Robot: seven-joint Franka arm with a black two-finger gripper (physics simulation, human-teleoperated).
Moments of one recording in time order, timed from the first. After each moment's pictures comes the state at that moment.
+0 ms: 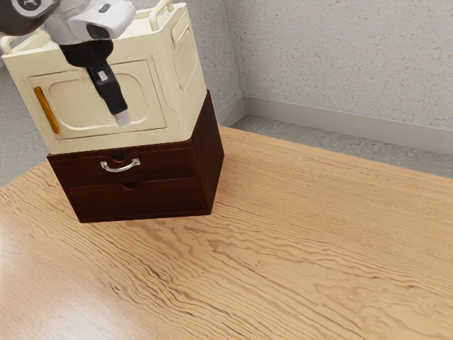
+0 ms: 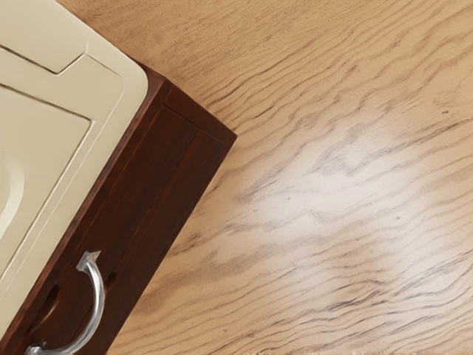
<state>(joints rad) -0.27 0.04 0.44 -1.21 0.11 1.44 0.65</state>
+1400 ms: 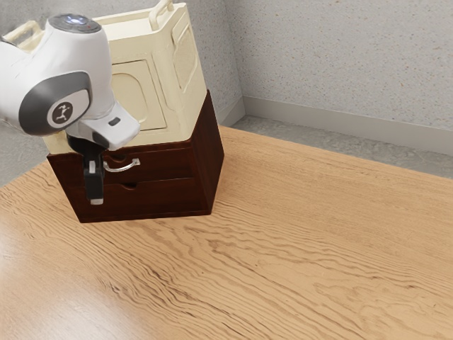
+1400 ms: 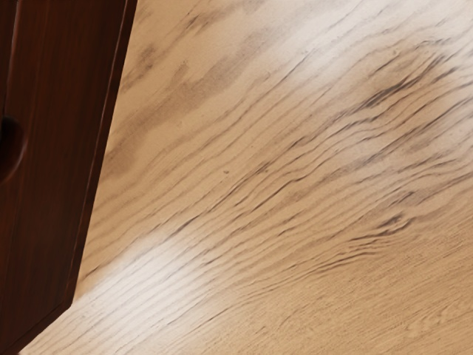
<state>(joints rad) -0.01 -0.15 0.16 -1.79 0.40 1.64 0.79</state>
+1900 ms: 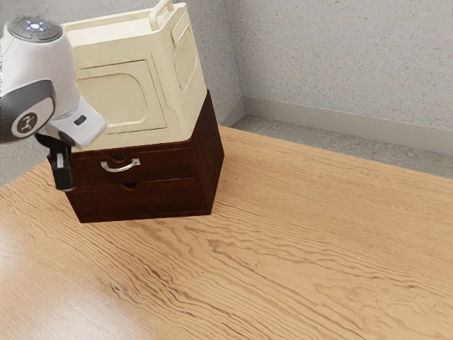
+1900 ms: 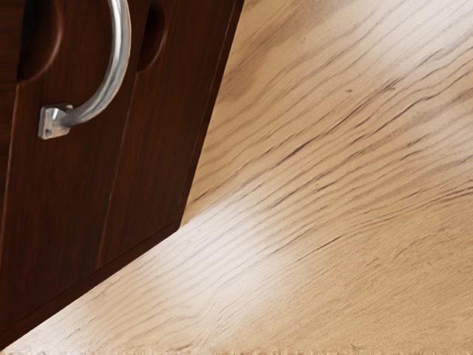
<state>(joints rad) 0.06 -0.24 0.20 -1.88 0.54 1.78 0.80</state>
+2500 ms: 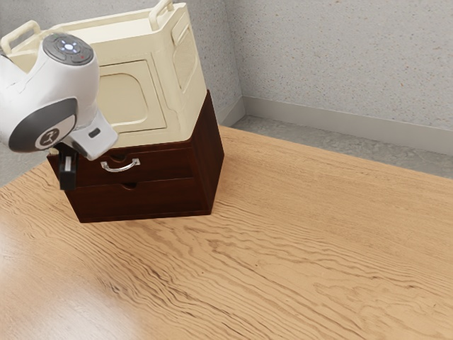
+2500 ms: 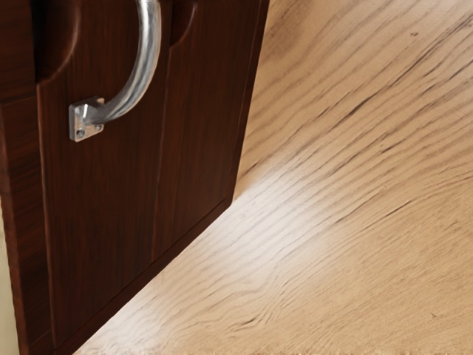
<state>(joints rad) 0.01 -0.21 0.22 -1.91 0.70 1.82 0.82</state>
